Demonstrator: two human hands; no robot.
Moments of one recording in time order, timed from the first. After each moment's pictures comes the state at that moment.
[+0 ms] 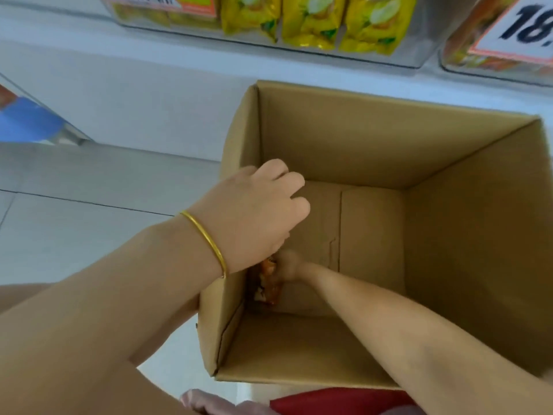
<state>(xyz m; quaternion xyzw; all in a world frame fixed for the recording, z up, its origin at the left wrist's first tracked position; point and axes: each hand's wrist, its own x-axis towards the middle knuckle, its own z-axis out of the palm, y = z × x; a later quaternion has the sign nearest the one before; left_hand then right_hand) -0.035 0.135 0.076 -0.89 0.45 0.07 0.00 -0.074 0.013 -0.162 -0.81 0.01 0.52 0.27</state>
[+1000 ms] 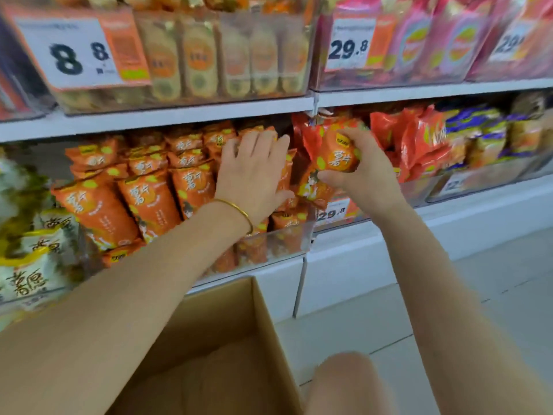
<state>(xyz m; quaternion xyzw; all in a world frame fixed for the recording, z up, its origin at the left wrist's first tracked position) 0.053 -0.263 0.262 -0.87 0.41 -0.27 -0.04 -0.035 -0.425 0.266 -0.85 0.14 -0.30 0.41</state>
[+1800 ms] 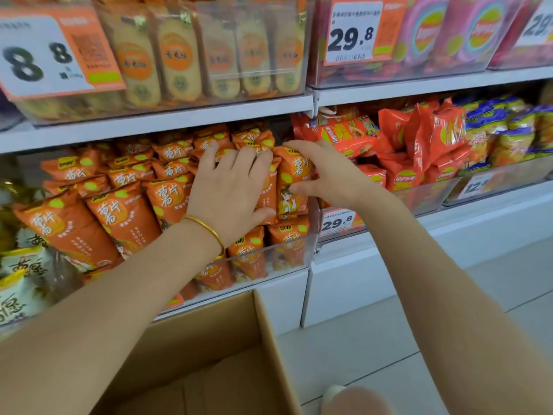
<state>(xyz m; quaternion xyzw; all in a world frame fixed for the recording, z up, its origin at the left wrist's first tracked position) 0.079 -0.257 0.249 -0.86 0.42 -0.30 0.06 0.032 -0.448 0.253 -0.95 0.01 -0.13 0.27</state>
